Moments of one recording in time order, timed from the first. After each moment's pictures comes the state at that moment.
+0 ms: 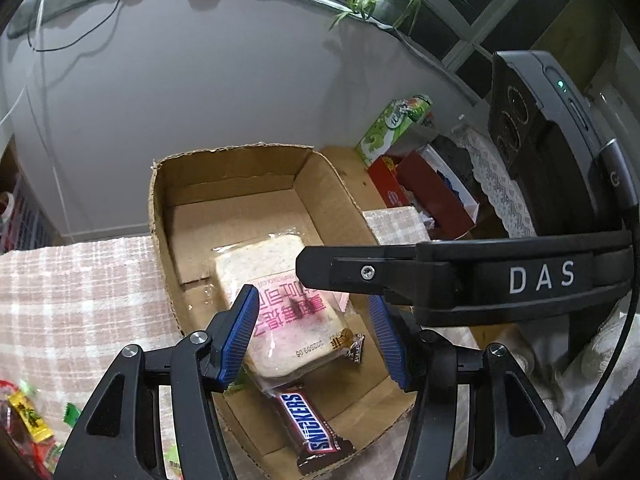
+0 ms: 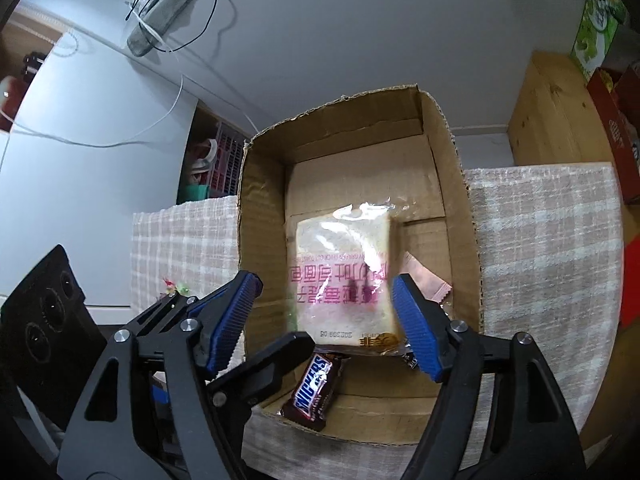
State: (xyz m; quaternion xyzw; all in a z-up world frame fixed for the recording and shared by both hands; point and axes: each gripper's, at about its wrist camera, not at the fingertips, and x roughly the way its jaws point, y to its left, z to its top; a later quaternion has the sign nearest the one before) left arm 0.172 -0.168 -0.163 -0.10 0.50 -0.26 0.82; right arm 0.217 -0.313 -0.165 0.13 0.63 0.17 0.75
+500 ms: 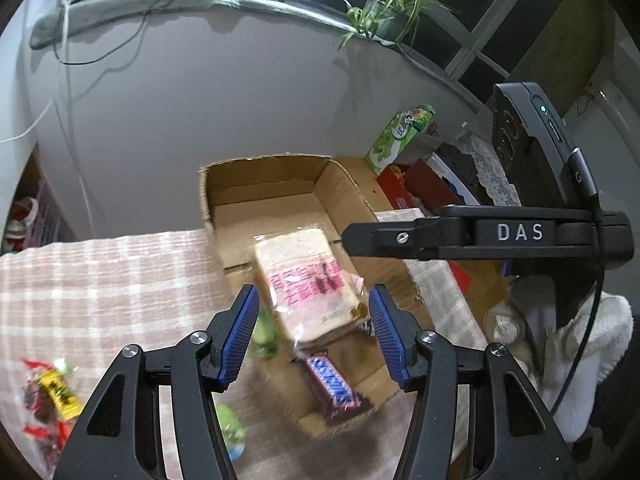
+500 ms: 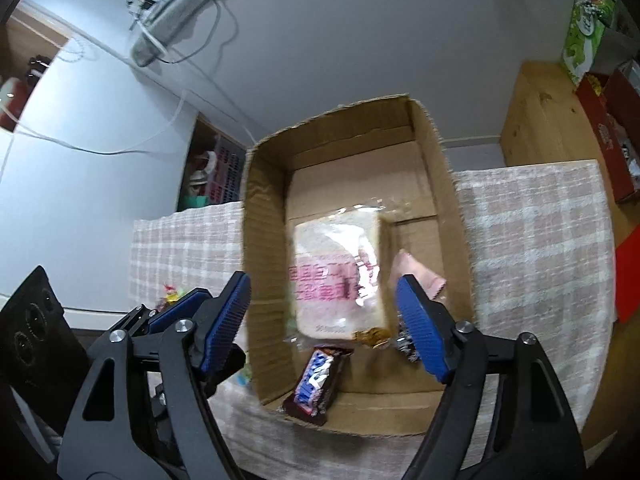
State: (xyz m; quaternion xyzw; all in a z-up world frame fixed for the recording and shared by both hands) left arm 0.133 -0.121 -0.136 -0.09 0.47 -0.24 0.84; right arm 0.199 -0.317 -0.152 0.14 0.60 0.17 0.77
